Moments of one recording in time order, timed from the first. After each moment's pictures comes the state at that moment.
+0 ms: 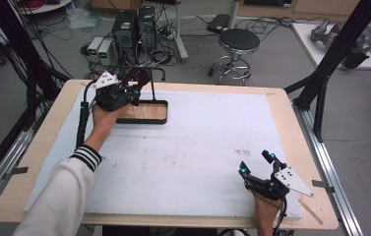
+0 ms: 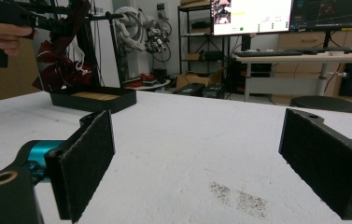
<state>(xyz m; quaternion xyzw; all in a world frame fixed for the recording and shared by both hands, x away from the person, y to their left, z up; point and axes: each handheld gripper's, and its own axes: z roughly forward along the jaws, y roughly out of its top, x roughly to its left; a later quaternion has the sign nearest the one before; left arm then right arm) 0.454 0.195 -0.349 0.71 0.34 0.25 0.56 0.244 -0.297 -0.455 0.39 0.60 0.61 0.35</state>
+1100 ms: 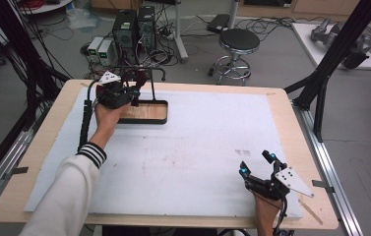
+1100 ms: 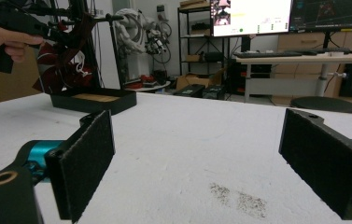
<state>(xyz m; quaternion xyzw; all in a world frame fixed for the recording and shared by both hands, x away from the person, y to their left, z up) 0.468 0.192 -0.355 0.71 0.42 0.24 0.52 0.244 -0.298 -0.455 0.39 0.59 0.61 0.35</state>
